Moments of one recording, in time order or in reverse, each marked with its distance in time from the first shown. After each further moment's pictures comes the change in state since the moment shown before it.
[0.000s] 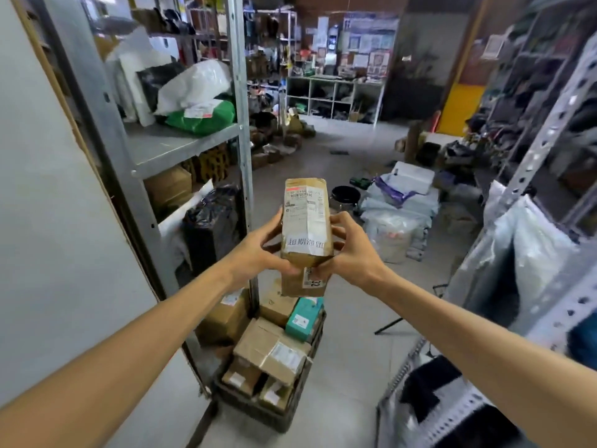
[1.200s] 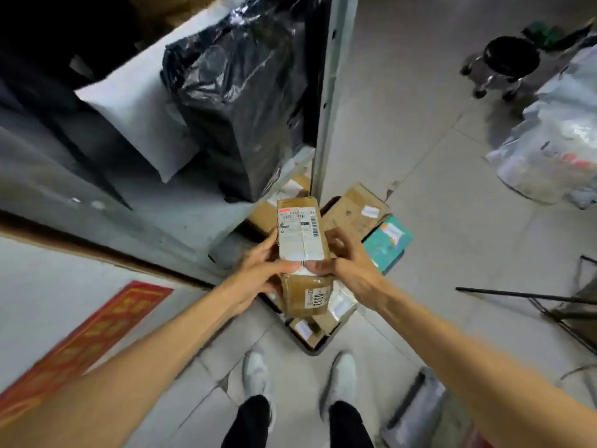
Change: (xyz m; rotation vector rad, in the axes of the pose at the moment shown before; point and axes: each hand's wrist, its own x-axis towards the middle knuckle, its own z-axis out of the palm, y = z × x) left_hand 0.141 -0.348 -0.070 -0.497 0.465 -0.654; right_hand 0.248 0.330 0.198 0.219 -0.496 0.599
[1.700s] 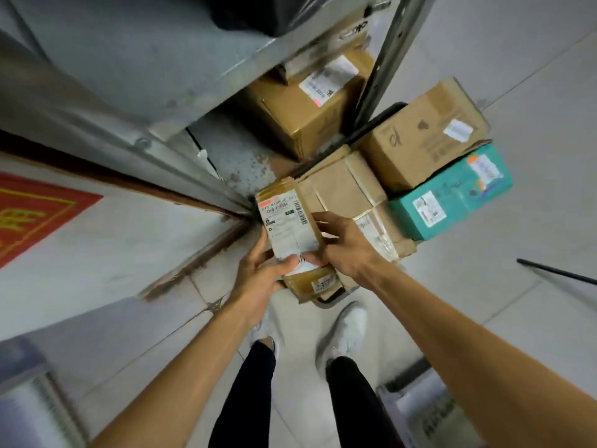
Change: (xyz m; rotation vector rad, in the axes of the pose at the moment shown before) left_hand 0.096 -0.244 -0.017 -0.401 0.353 -0.147; right_hand 0.138 0.200 0.053 -0.295 -0.257 0.218
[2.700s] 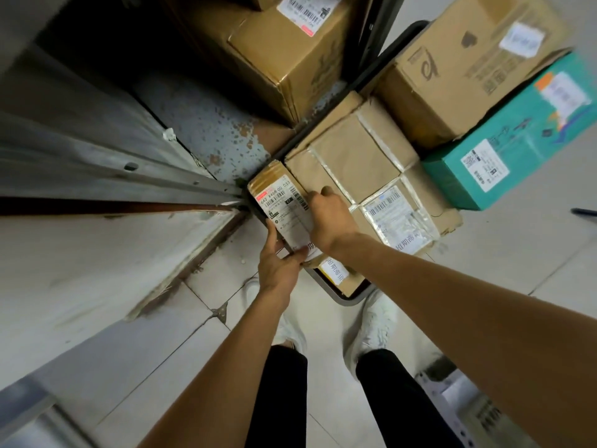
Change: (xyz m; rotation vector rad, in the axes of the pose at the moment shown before) left_hand 0.133 -0.096 -0.018 0.214 0.201 -0.076; right_hand 0.123 0.049 0.043 -0.798 0.133 -0.038
